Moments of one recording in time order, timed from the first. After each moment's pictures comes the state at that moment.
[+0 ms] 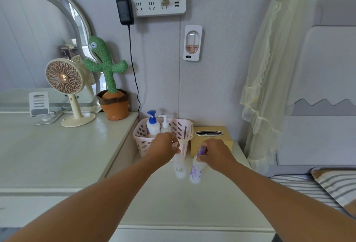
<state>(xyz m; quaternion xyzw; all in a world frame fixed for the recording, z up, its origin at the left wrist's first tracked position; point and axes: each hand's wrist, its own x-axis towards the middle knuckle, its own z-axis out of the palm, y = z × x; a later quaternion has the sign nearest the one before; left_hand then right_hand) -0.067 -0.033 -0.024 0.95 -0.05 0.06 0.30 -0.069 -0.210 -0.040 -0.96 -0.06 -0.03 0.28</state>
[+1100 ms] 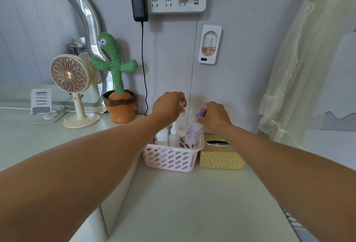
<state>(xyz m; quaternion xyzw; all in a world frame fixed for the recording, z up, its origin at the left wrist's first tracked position) 0.011 -0.008 0.070 0.95 -0.09 0.21 0.22 0.023 -0.160 0.045 -0.94 -0.06 -0.15 0.30</state>
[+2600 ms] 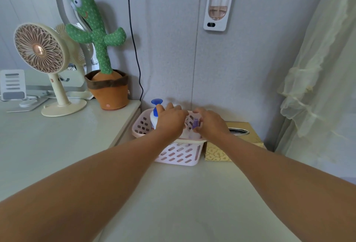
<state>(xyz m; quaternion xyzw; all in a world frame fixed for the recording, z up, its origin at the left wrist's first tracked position) 0.080 -0.017 -0.051 0.98 -0.08 0.16 -0.03 0.087 -0.152 -0.067 -0.96 -0.11 -0.14 0.22</state>
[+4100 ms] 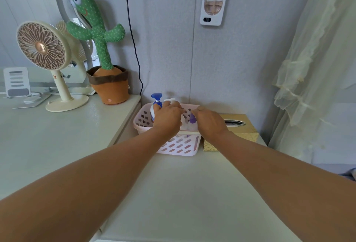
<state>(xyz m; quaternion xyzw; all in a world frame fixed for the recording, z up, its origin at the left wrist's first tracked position) 0.054 -0.011 -0.054 0.98 -0.08 0.17 0.03 0.063 -0.154 -0.068 -0.96 -0.18 -0.19 0.08</state>
